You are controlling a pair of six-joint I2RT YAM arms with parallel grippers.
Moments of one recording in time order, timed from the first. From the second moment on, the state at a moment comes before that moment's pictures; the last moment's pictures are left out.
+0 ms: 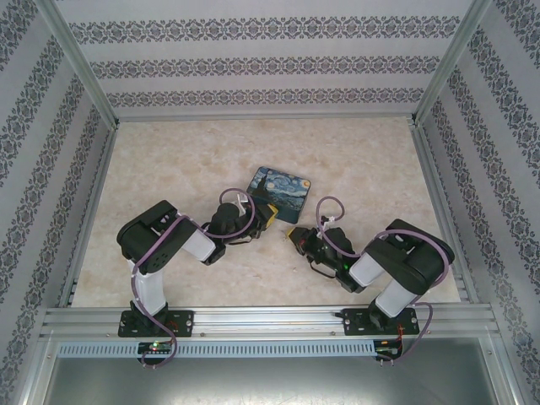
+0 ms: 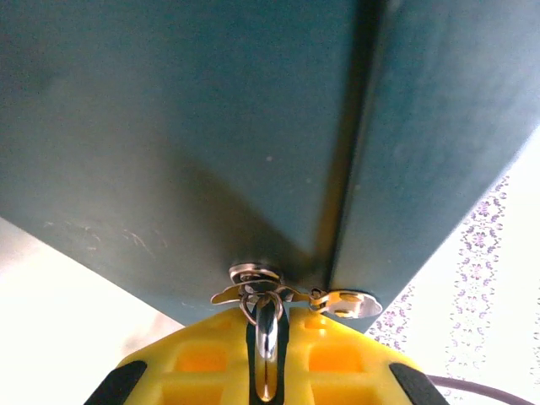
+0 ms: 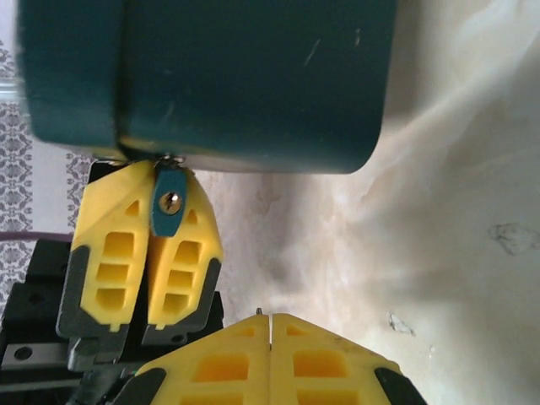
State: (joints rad) left arm -0.65 1.89 0.56 1.09 0.26 -1.56; right arm 0.70 1.65 0.14 1.16 -0.13 1.47
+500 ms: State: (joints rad) left arm -0.65 1.91 0.56 1.14 0.29 -1.56; right arm 0.69 1.66 0.20 1.19 -0.09 1.52
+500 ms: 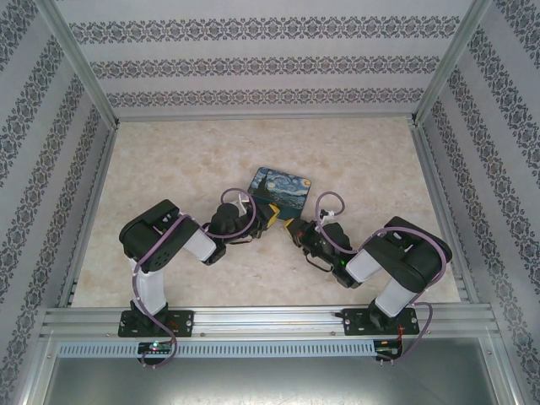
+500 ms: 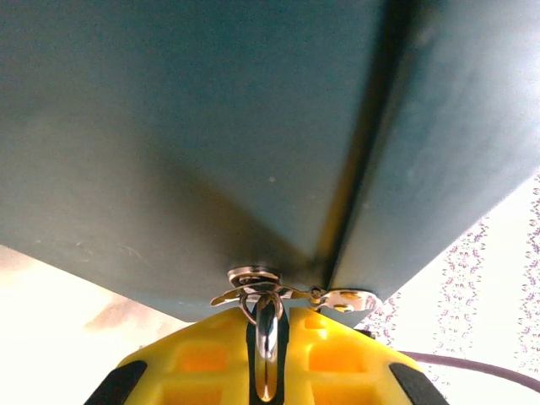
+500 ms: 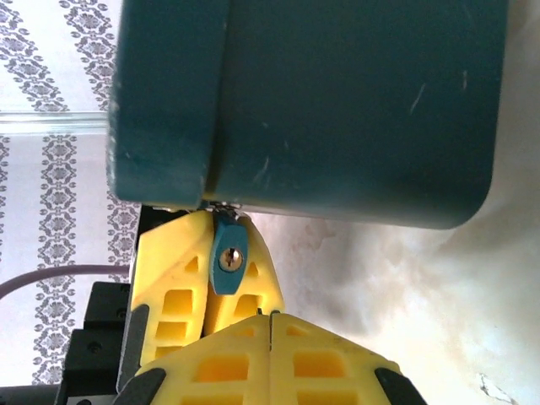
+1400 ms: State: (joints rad) left arm -0.65 1.93 0.56 1.19 0.30 -1.56; right arm 0.65 1.66 0.23 1.19 -0.09 1.52
